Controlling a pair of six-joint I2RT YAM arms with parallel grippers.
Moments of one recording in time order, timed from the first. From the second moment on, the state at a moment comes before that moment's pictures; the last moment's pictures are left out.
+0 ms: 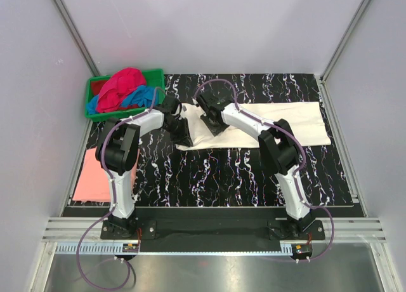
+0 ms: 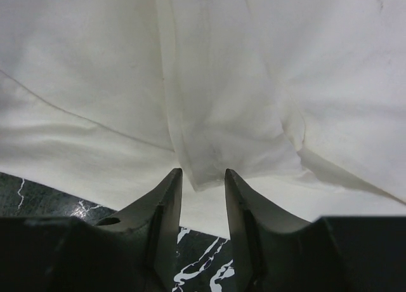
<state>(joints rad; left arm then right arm) -0.34 2.02 1.35 -0.55 0.42 -0.47 0.67 2.22 1.86 -0.80 0.23 -0.01</state>
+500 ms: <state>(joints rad) -0.33 2.02 1.35 -0.55 0.43 -0.47 0.68 2.27 1.86 -0.80 0.33 -0.02</state>
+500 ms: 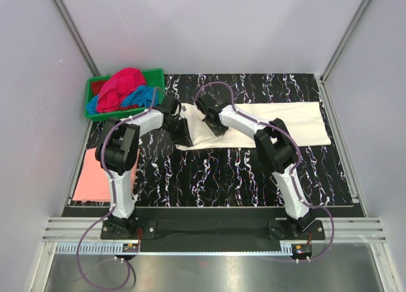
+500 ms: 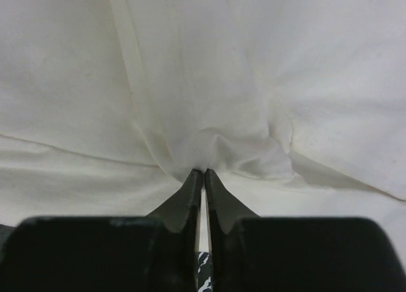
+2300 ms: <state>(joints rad) -0.40 1.88 1.42 -0.61 0.31 -0.45 0.24 2.17 1.85 -0.81 0.11 0.17</state>
